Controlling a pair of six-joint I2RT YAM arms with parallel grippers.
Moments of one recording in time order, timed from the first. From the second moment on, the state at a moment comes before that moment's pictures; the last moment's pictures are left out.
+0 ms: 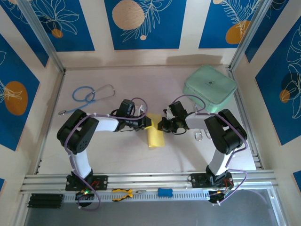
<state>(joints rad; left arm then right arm) -0.57 1.84 0.84 0.27 0.76 -0.88 0.49 1.75 0.79 -0.08 -0.53 0.65</state>
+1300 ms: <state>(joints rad) -0.62 1.76 0.83 0.07 0.70 -0.80 0.49 1.75 0.77 -0.05 -0.53 0.69</state>
